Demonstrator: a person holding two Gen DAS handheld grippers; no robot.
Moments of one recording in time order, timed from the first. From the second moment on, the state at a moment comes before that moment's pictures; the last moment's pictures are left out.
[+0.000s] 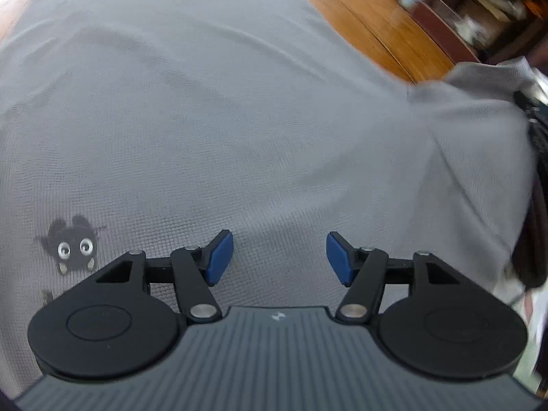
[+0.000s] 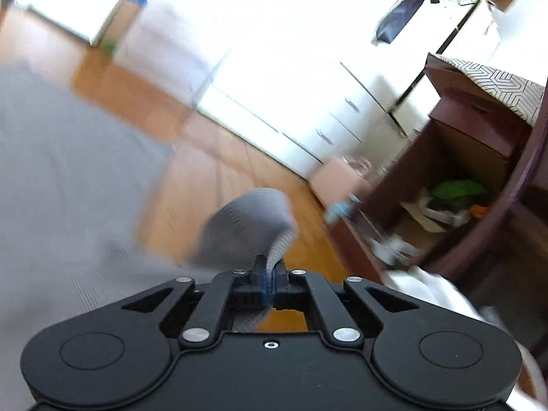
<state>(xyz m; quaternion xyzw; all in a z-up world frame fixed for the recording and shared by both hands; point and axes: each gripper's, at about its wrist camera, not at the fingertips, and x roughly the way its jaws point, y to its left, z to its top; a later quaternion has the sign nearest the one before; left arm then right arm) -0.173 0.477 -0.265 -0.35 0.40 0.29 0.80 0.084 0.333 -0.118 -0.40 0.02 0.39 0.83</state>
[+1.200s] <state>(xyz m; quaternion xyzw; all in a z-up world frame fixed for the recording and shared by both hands) -0.500 0.481 -0.298 -0.71 0.06 0.43 0.55 -0.112 0.373 -0.166 -0.22 0.51 0.75 0.36</state>
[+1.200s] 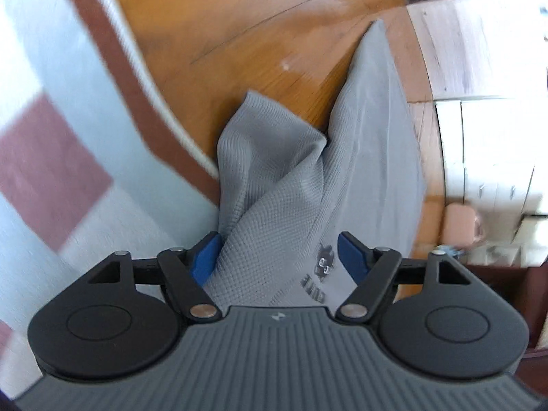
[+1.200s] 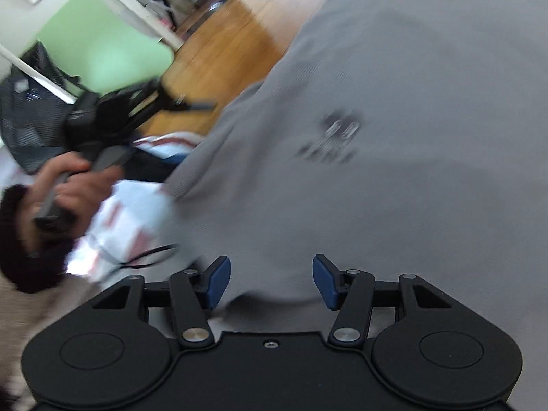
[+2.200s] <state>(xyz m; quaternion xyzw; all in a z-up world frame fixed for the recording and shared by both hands) -0.467 0.502 -0.261 -0.58 0.10 0.53 0.61 -0.154 0.336 -0.144 -0.34 0.28 0.80 0.41</state>
